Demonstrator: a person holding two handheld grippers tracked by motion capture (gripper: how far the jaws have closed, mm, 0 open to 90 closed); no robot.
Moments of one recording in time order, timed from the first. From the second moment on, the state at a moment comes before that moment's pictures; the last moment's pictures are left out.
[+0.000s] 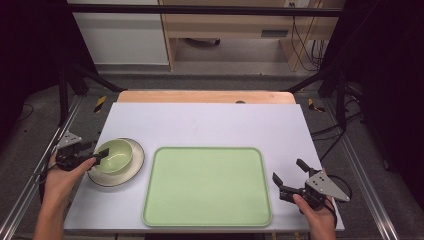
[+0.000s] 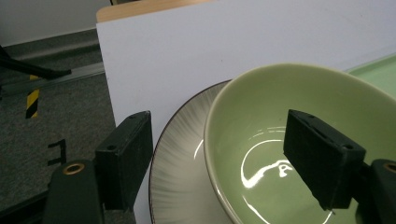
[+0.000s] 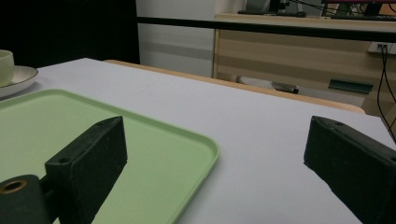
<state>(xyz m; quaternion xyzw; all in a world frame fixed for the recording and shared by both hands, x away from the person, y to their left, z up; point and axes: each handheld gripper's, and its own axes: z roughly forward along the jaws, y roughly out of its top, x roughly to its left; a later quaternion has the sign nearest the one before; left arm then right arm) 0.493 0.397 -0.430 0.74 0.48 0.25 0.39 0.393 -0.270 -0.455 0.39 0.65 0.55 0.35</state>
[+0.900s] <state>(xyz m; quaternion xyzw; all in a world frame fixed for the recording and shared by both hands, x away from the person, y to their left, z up) 0.501 0.393 -0.437 0.74 0.54 0.22 0.35 0.393 -0.269 -0.456 0.39 0.65 0.55 0.35</state>
